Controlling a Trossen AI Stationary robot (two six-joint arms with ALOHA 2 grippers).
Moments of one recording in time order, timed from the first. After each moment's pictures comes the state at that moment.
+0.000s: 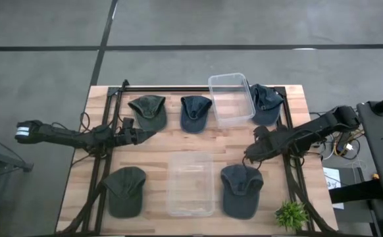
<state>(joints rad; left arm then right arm) -0.01 0.57 0.02 0.74 -0.18 -1.19 0.27 1.30 0.80 -1.36 0.44 1.38</state>
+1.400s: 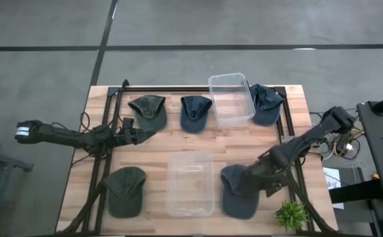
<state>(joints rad) -0.01 0.57 0.02 0.74 -0.17 -1.19 0.53 1.43 1.12 -0.95 -0.52 1.86</state>
